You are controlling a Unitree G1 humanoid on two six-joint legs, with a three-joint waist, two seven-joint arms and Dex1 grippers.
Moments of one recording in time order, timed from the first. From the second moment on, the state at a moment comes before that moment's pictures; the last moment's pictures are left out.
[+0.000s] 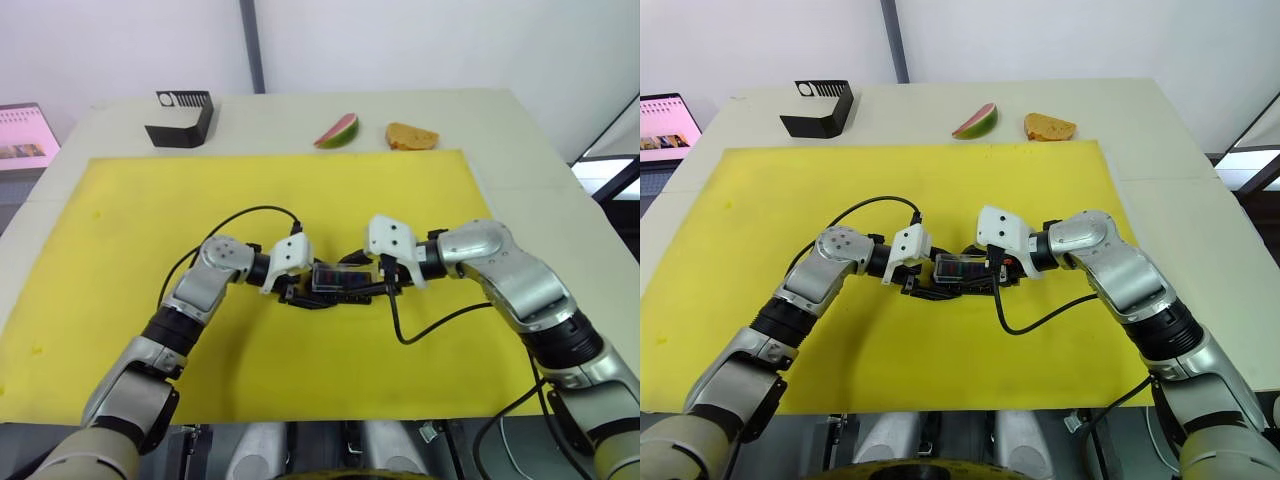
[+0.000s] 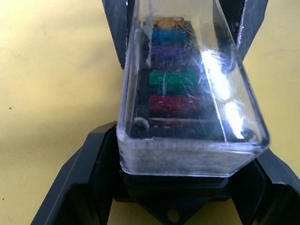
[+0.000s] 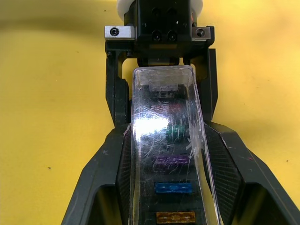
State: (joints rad) left arm -0.63 0.43 -0.36 0.31 -0.16 0.08 -1.27; right arm -0.61 -0.70 0.35 -0.24 0.28 0.61 1.11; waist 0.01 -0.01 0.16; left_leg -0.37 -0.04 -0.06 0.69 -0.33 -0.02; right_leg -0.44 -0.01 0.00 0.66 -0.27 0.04
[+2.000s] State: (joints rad) left arm -0.60 0.43 -0.36 0.30 -0.15 0.10 -1.24; right arm -0.48 -0.66 0.31 -0.27 0.29 0.58 1.01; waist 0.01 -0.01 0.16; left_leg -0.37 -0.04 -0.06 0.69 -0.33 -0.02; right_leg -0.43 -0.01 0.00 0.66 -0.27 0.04
